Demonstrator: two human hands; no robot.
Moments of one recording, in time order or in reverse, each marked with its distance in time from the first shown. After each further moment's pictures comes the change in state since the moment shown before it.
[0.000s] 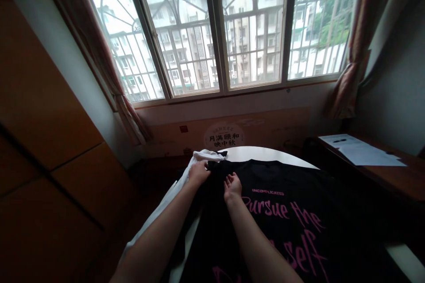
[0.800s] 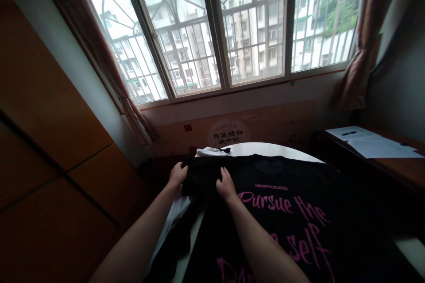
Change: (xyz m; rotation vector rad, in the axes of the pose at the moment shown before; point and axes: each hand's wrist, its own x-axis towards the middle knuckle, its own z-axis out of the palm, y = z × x) left_hand -0.014 -0.080 -0.044 -0.086 0.168 -0.248; right_hand -0.011 0.017 -0.006 -0.827 -0.447 -0.437
